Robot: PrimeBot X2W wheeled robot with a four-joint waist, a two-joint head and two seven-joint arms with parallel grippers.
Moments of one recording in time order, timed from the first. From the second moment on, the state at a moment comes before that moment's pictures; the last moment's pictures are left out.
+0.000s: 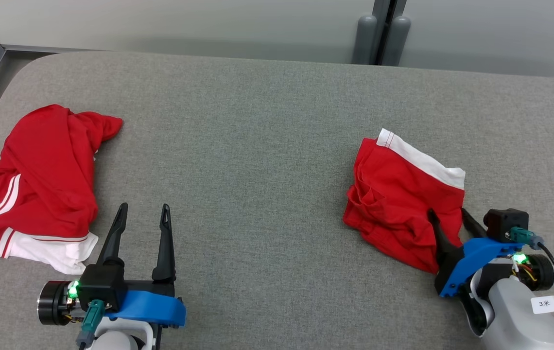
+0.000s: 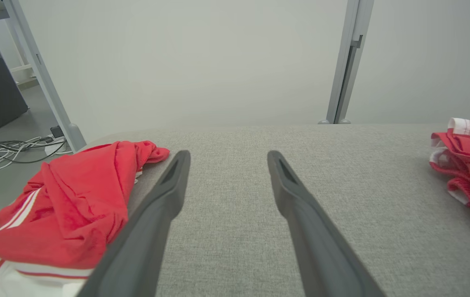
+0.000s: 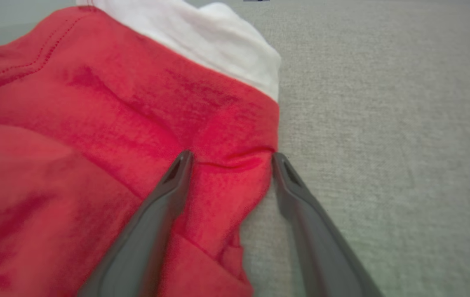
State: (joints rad) left arm -0.10 0.06 -0.08 0.22 -0.05 -0.05 -0.26; right arm -0.49 -0.14 0.08 0.91 0.24 0.13 -0.18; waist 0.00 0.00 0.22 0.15
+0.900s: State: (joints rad) left arm -0.08 0.05 -0.07 0.21 -0.06 -0.05 -0.26; right arm -0.52 -0.23 0.25 0.95 0.37 0.13 -0.26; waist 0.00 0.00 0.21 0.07
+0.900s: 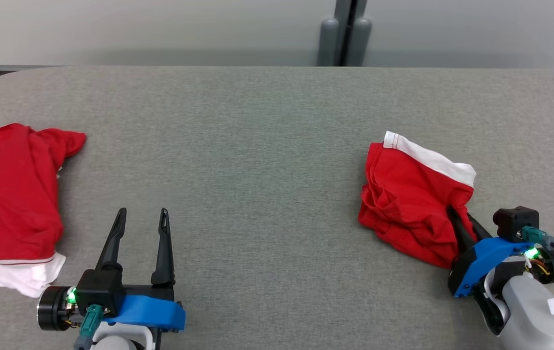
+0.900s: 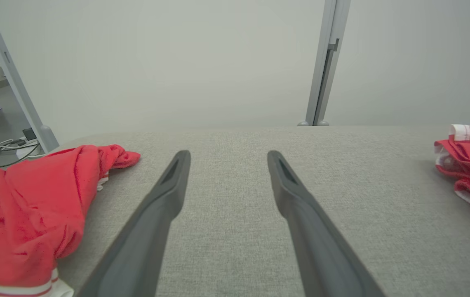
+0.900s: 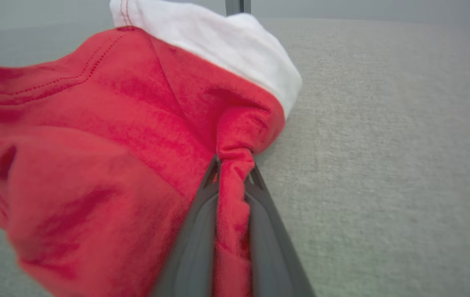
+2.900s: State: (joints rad) left arm -0.39 0.13 -0.12 -0.10 0.01 -0.07 -0.26; right arm -1.27 -0.78 0.46 1.04 0.32 0.13 -0.09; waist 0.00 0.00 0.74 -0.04
